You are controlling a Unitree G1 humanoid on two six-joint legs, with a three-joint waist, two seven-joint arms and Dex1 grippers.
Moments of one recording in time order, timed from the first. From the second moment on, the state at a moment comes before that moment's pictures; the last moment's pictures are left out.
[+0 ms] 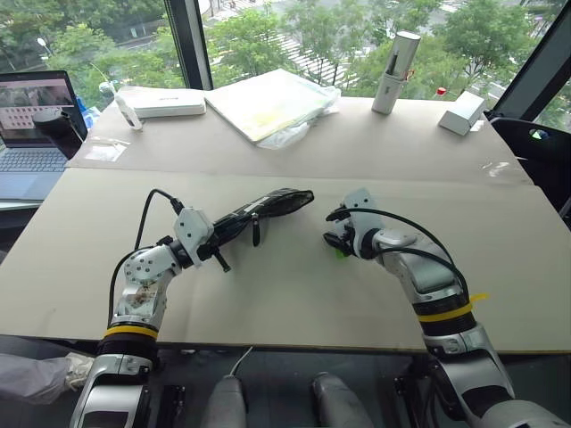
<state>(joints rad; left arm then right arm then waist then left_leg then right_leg) -0.41 0.44 0.03 0.35 -0.24 -0.28 -0.91 -0.62 -0.35 0.20 0.00 0.09 0.94 0.35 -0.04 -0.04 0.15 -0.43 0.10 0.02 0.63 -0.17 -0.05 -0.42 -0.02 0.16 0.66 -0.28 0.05</state>
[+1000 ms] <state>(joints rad) -0.42 0.45 0.03 0.34 -0.24 -0.28 -0.93 -0.67 -0.72 0.21 0.06 -0.11 -0.23 0.66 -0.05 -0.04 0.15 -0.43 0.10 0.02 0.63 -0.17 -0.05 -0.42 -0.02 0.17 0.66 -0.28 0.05</state>
